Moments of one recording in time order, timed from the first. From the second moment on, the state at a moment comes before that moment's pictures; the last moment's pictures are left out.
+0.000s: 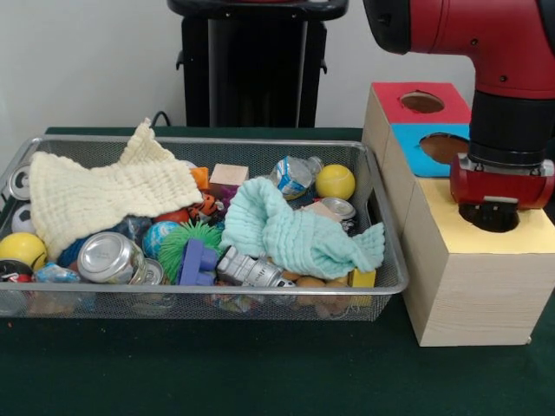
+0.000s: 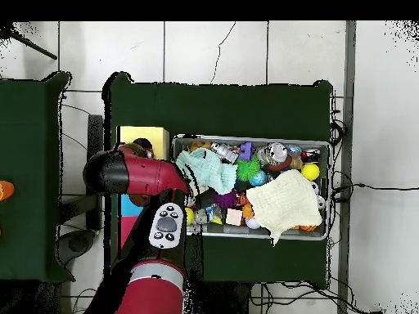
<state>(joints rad) 0.20 -0.39 -0.15 1.46 0.33 0.26 1.82</state>
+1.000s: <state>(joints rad) 0.26 -0.37 -0.23 1.45 0.37 0.24 1.83</state>
